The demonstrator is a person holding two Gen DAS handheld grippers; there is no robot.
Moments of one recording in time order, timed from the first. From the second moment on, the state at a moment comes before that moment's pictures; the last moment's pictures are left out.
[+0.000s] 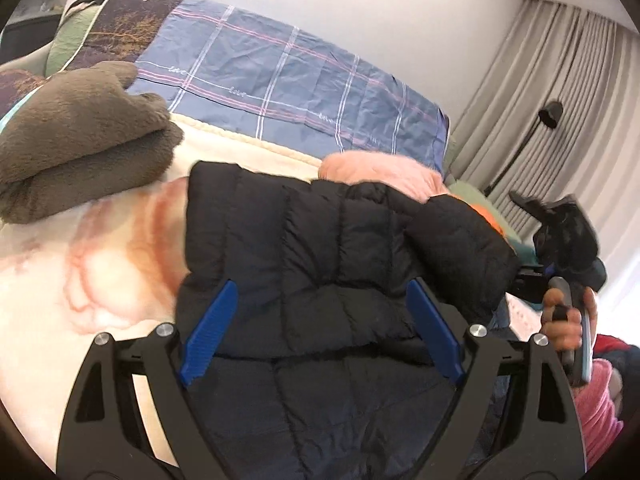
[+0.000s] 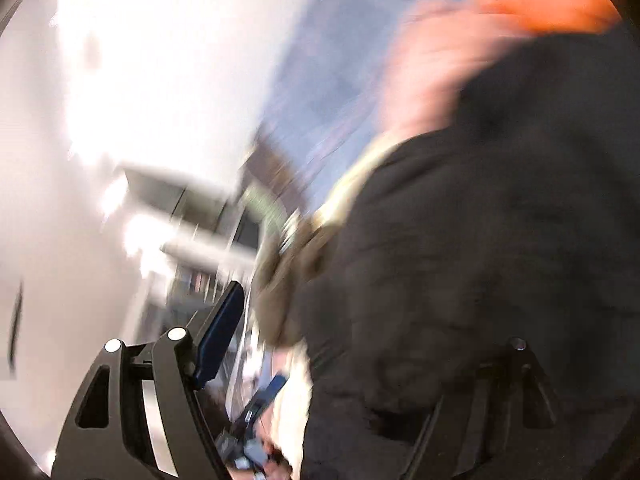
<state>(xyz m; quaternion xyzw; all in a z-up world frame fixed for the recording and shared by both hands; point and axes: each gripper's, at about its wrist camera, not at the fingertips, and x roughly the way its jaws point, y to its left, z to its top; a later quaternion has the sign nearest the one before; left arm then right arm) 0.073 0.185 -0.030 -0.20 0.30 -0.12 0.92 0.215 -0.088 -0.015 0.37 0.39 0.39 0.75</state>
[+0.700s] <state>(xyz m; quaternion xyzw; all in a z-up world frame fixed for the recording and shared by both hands) 0.115 0.140 -0.066 -0.18 0.41 -0.16 0.88 0.150 -0.101 -0.043 0.15 0.43 0.27 0.85</state>
